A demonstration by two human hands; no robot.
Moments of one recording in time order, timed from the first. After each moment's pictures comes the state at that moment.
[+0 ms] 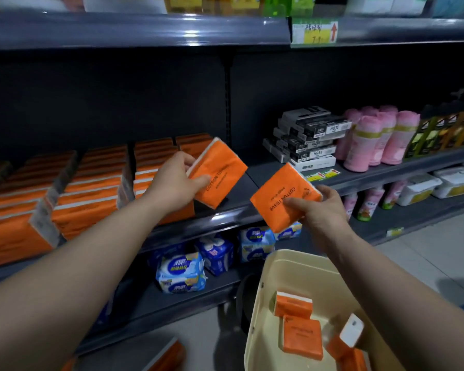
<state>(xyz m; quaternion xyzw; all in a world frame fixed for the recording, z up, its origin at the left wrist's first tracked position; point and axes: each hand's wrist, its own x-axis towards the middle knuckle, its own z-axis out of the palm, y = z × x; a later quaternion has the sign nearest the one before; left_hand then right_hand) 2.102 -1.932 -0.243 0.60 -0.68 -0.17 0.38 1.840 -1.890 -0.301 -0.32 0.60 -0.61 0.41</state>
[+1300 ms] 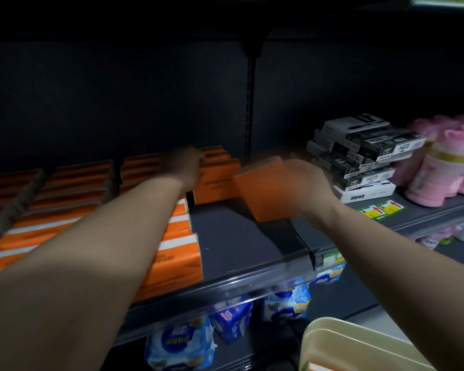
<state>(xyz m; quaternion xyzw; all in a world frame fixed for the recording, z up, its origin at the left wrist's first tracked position) 2.119 -2.151 -0.264 0.64 -0.76 0.02 0.14 1.894 -2.083 -0.282 -0.54 0.57 -0.50 0.37</state>
